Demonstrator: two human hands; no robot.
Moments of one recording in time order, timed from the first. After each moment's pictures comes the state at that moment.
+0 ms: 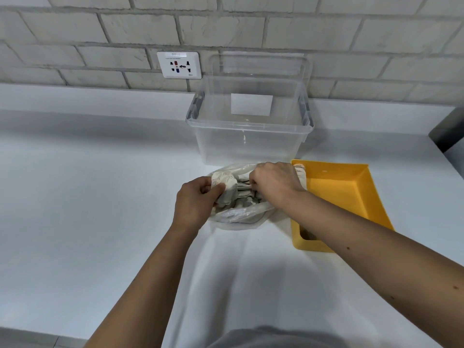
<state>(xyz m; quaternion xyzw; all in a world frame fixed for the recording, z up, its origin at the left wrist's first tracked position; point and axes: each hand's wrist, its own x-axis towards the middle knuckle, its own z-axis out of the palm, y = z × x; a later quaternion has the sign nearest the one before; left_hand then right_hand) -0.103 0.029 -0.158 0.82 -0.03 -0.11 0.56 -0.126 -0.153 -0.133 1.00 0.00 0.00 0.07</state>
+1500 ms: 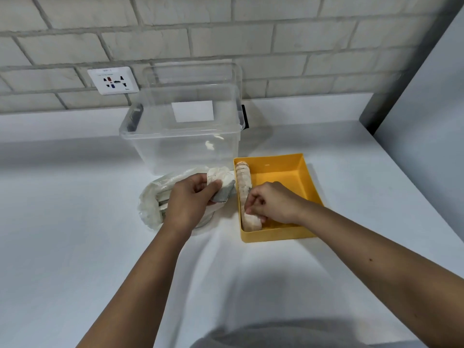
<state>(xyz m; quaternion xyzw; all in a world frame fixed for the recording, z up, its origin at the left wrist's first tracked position) -0.158 -0.061 -0.124 0.78 -0.11 -0.16 0.60 -0.231 -0.247 -0.138 0.92 -0.09 -0.11 -0.36</state>
